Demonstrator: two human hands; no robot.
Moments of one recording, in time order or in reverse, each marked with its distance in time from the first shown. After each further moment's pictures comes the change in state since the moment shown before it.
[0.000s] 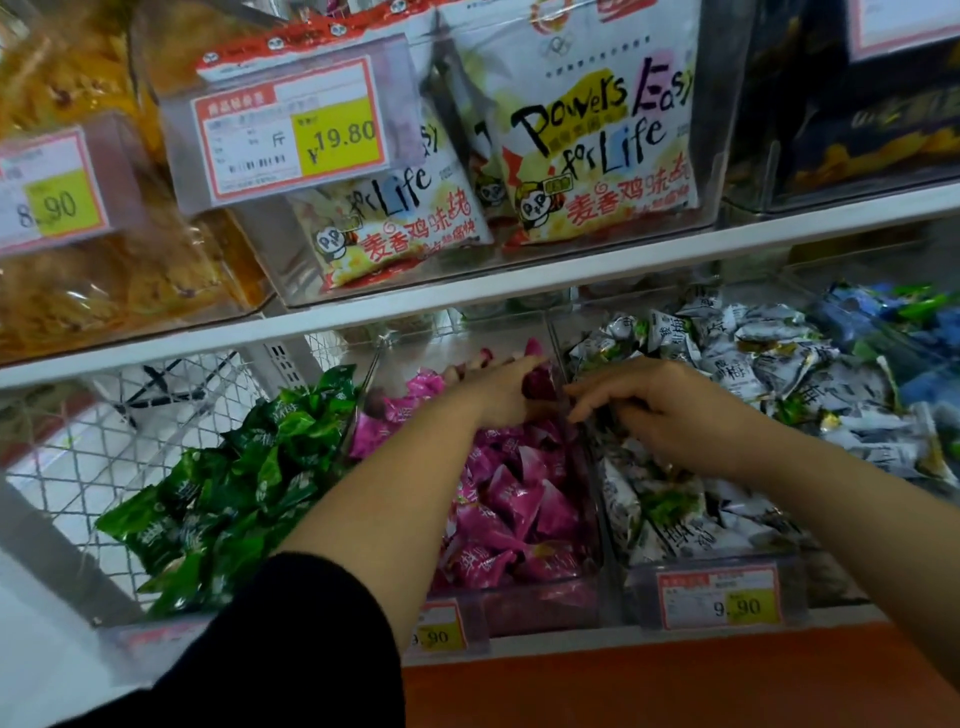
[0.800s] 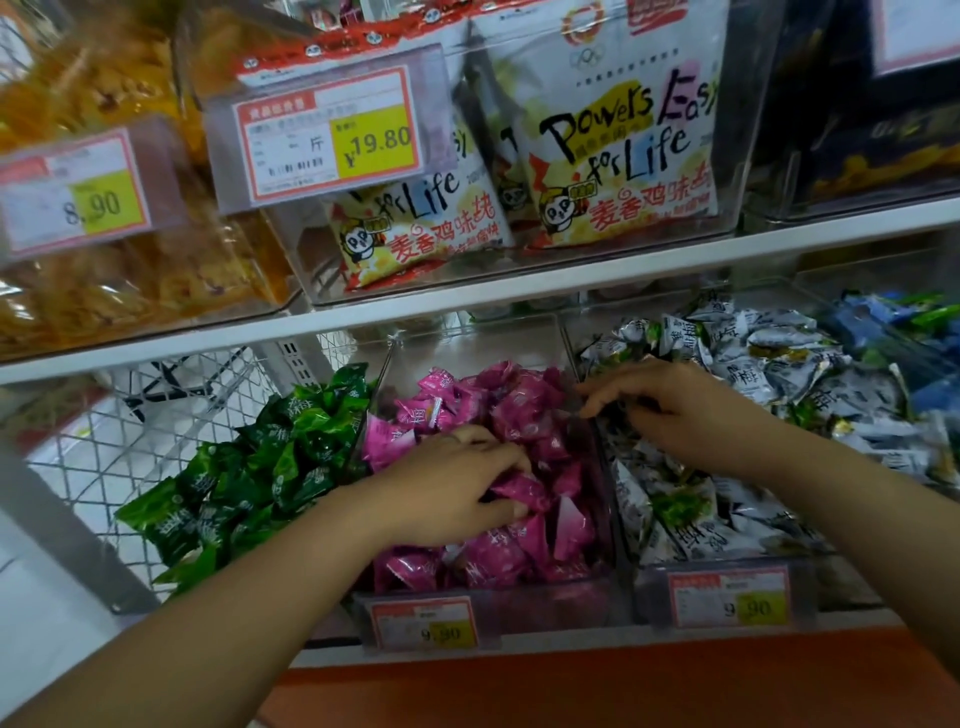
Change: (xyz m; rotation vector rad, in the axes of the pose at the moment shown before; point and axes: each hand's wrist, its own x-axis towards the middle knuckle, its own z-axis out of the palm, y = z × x) left_hand -0.110 -0.024 0.013 0.129 -0.026 0.265; right_hand 0.000 0.004 0.001 0.050 -0.034 -0.005
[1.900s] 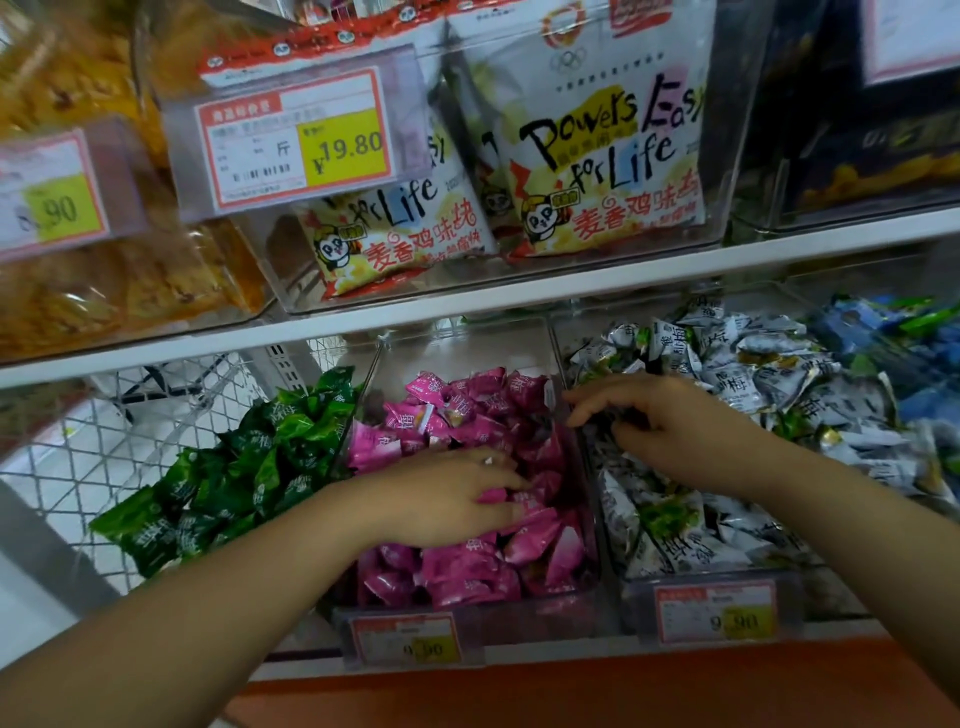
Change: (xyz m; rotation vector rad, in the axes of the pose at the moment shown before) left_hand 0.013 0.003 -0.004 -0.056 -0.199 -0.058; right_hand -0.004 -0.005 -0.002 -0.022 -0.028 0.018
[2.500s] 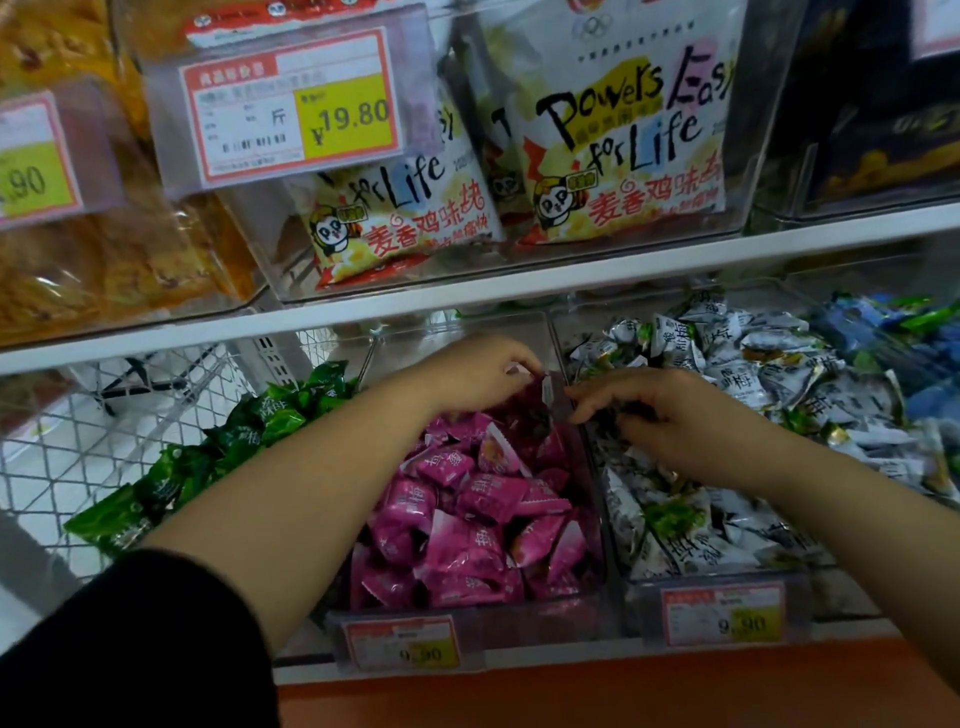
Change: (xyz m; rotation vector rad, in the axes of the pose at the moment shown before) left_hand 0.074 -0.013 -0.058 -0.115 0.342 0.054; right_hand 0.002 0.001 0.000 0.069 0.000 0.015
